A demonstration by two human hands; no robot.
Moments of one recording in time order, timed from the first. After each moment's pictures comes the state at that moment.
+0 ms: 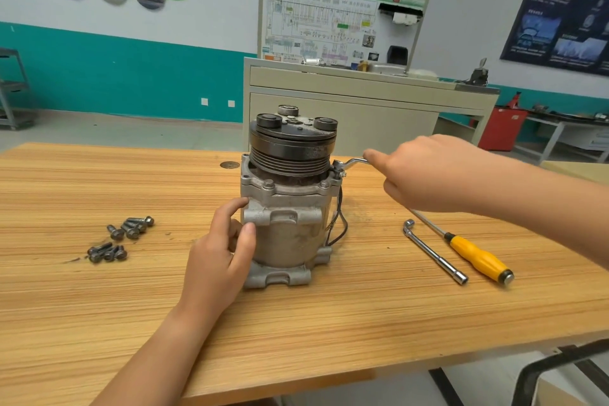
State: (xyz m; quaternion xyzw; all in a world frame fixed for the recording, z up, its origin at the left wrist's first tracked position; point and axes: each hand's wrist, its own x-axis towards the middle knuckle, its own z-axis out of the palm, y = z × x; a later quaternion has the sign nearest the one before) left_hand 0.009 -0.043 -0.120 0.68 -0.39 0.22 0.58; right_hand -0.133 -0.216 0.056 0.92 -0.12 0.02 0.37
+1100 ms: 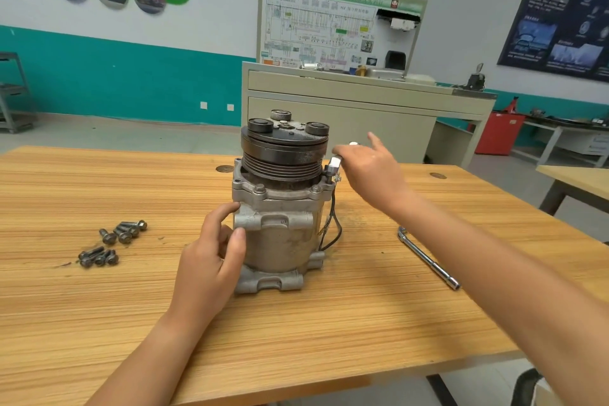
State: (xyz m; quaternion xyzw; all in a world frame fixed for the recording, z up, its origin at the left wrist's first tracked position) left_hand 0.011 -0.043 -0.123 0.68 -0.40 0.23 0.58; right_hand -0.059 -0.282 -0.014 0.89 0.00 0.42 0.18
